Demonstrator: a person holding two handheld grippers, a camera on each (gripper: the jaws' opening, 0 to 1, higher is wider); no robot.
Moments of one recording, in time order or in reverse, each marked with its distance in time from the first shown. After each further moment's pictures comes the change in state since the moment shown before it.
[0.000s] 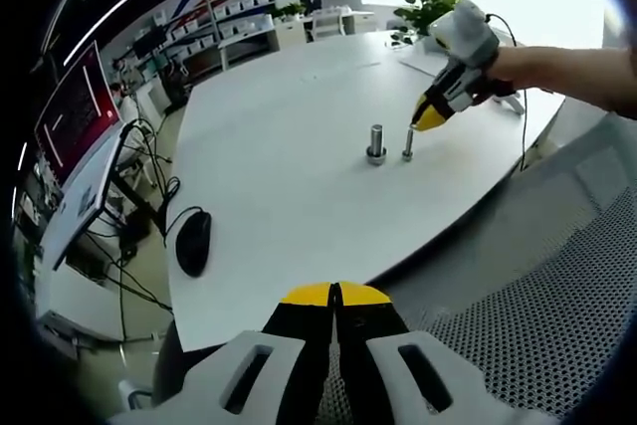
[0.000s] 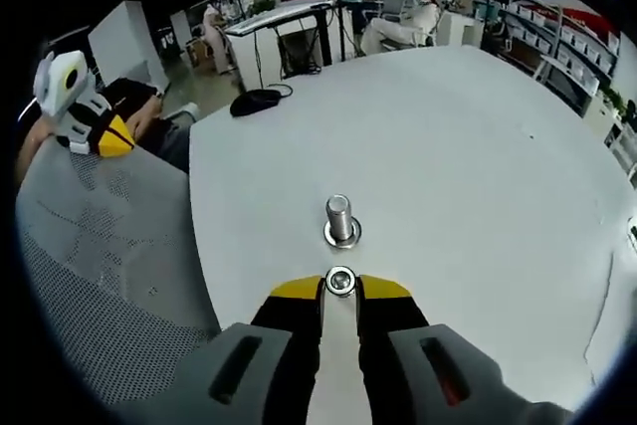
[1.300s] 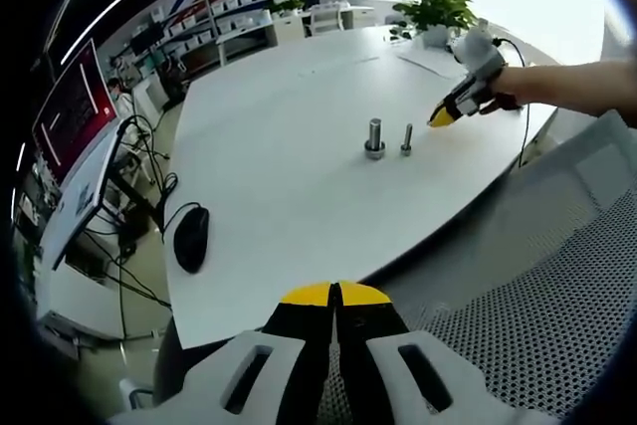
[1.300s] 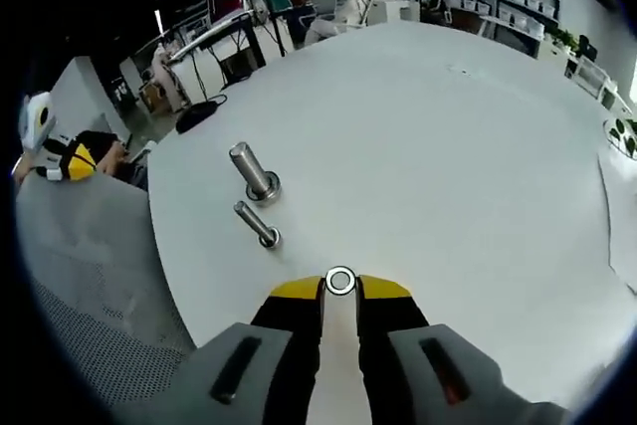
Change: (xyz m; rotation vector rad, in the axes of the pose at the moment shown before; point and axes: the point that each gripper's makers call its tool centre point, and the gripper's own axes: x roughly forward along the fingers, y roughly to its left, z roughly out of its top) left arm 0.002 0.000 -0.004 0.002 0.026 -0.007; right arm -0.009 -0.048 -0.059 0.282 -0.060 -0.075
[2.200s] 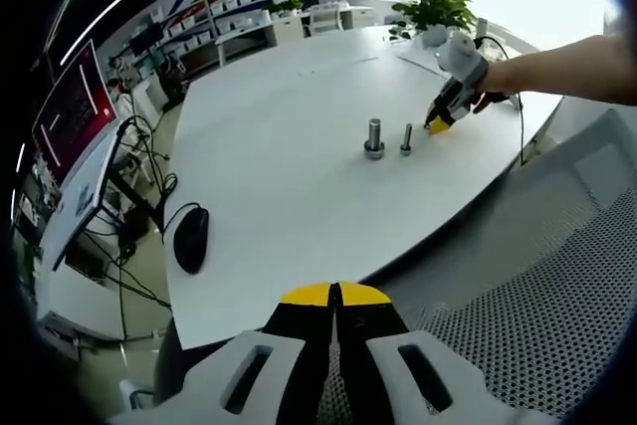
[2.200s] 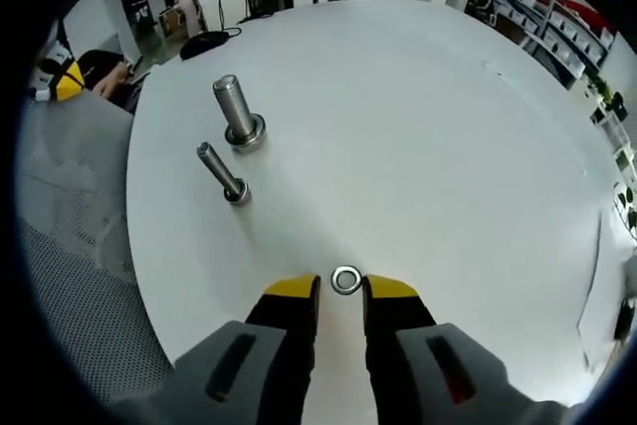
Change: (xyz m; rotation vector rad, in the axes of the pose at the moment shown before) left arm 0.000 -0.001 0.000 0.003 -0.002 -0.001; right arm 0.024 -0.032 -0.020 -0.255 0.187 -0.067
